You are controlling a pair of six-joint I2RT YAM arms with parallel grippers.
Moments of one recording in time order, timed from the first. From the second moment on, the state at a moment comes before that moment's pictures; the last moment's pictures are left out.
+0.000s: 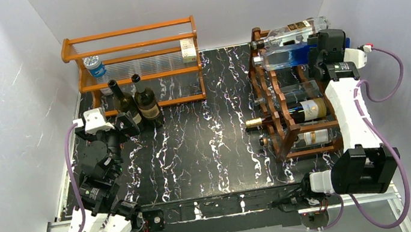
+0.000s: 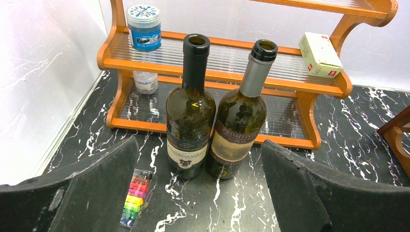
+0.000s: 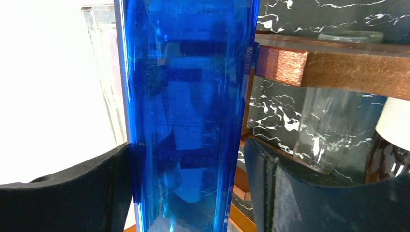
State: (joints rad) left arm -0.42 0.49 0.67 -0.18 -0.52 -0.10; right arm -0.07 1.31 1.31 -0.58 0.34 1.42
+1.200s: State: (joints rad) left arm -0.42 0.64 0.77 -0.27 -0.22 -0.20; right arm -0.01 0.97 1.17 -0.61 0.12 1.17
